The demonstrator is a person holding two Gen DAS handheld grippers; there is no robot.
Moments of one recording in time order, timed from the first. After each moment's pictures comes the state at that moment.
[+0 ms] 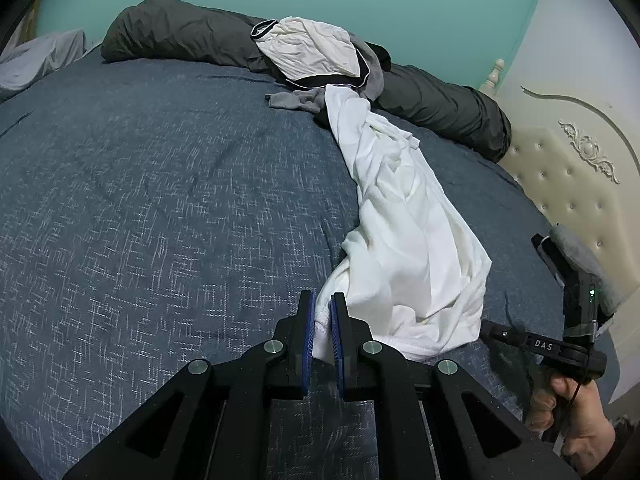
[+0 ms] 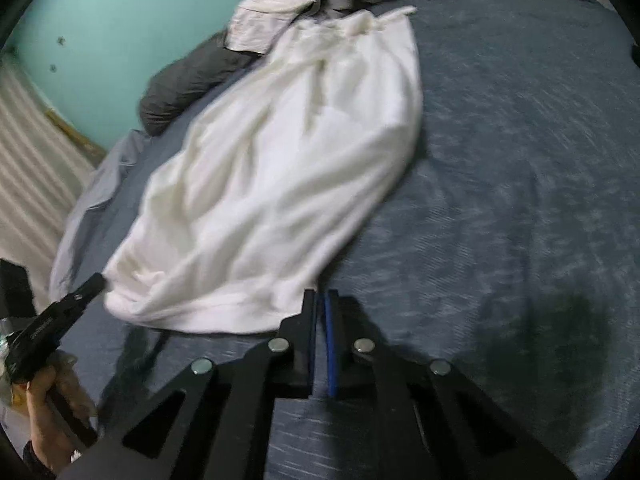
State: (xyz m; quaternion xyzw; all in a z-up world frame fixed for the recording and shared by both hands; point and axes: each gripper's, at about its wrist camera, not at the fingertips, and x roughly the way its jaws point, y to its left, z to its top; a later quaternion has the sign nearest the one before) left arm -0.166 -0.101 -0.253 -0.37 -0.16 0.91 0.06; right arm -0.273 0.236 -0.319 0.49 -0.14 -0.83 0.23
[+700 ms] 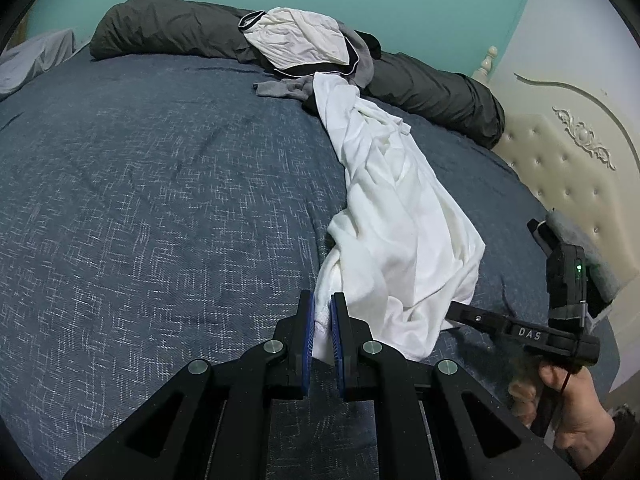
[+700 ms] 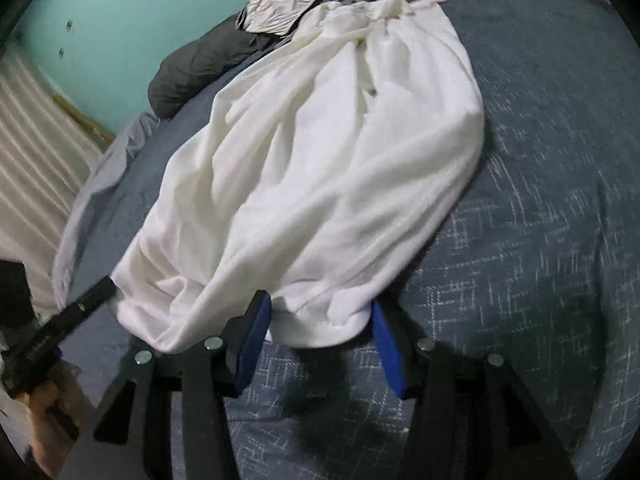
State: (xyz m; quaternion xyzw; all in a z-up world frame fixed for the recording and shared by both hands) left arm -0.165 -0.086 -0.260 -0.38 -0.15 0.91 0.08; right arm -0.275 0.197 -0.323 0.49 -0.11 -0.82 0.27
